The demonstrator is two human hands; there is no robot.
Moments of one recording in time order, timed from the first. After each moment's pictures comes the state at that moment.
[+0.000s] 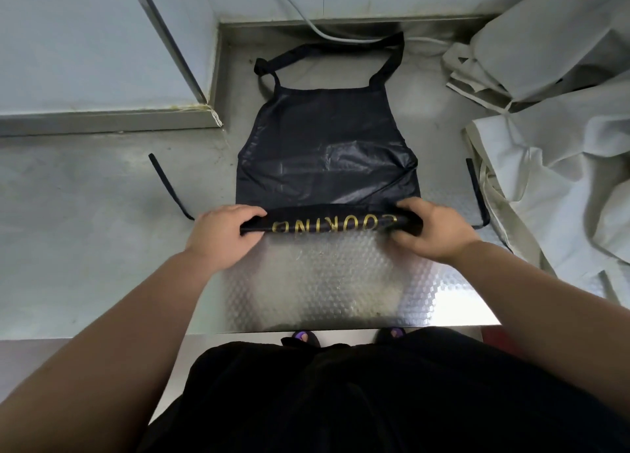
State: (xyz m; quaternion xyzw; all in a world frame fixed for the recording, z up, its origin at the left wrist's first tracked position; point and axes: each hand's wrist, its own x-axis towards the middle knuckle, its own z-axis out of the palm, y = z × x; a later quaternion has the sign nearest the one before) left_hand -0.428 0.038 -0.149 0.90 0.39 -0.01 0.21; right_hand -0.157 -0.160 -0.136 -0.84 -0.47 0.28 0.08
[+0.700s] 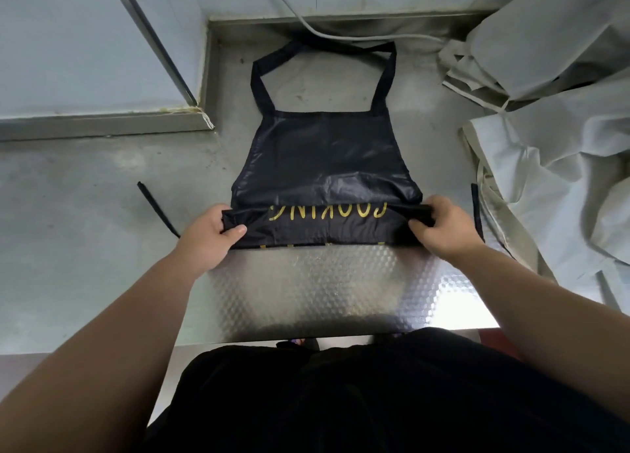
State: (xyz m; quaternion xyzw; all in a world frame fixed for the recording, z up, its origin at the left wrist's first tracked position) left_hand -0.429 0.048 -0.151 0.73 0.53 0.01 0.43; right_hand -0.151 -0.158 -0.137 -0.88 -0.27 0.31 0.22
